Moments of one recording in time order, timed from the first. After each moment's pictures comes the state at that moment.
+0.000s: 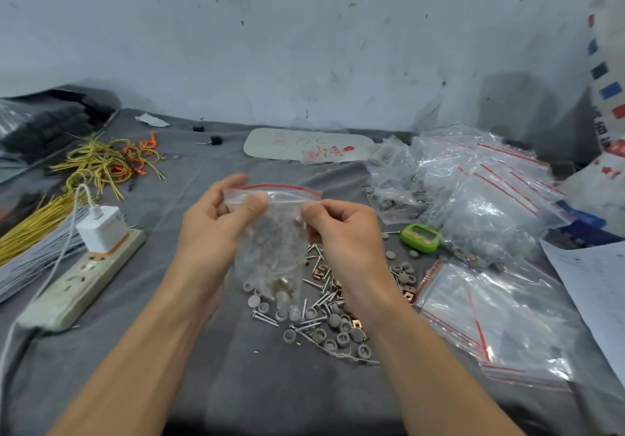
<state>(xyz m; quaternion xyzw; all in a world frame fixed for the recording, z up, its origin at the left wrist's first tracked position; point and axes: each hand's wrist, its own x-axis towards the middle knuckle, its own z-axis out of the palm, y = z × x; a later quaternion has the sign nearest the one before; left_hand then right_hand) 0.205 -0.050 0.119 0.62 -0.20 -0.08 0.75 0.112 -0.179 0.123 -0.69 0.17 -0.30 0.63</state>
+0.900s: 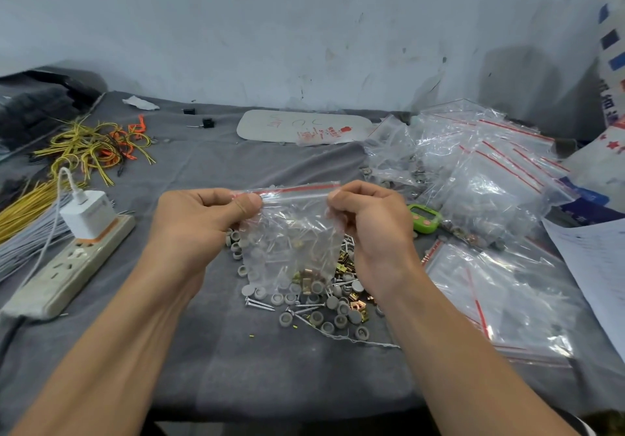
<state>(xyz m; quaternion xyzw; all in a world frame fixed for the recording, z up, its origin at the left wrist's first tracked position) 0.207 -0.046 0.122 0.68 -0.16 -0.08 0.71 0.093 -0.204 0.125 -0.58 0.20 -0.30 0.73</state>
